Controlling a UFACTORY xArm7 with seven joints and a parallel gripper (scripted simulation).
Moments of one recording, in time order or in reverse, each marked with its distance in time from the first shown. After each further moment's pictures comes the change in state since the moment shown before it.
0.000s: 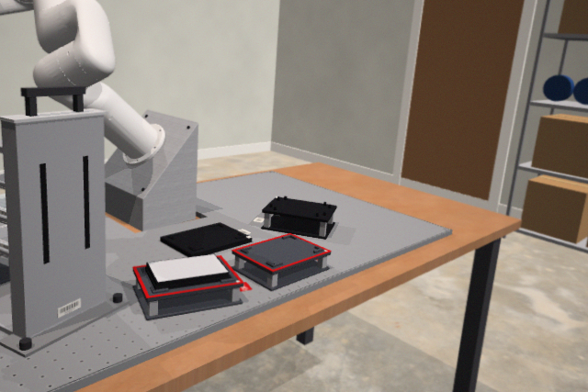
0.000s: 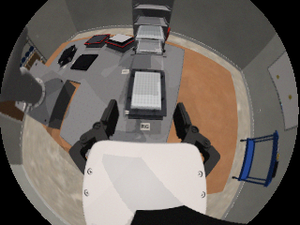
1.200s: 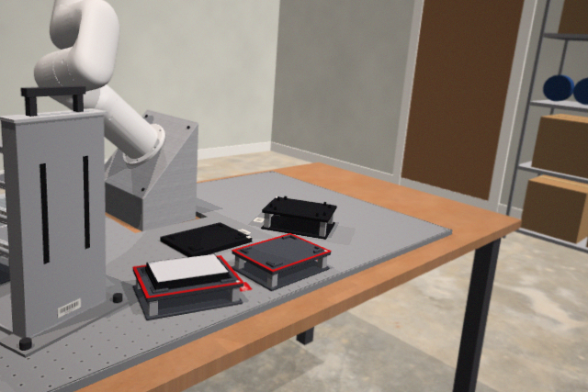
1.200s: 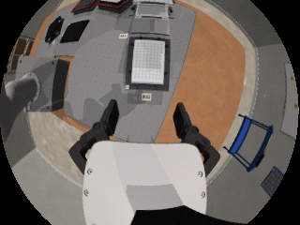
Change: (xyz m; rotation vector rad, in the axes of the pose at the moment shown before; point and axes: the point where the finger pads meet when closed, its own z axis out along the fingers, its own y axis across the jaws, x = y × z) arm 0.000 0.000 0.000 0.000 -0.532 0.000
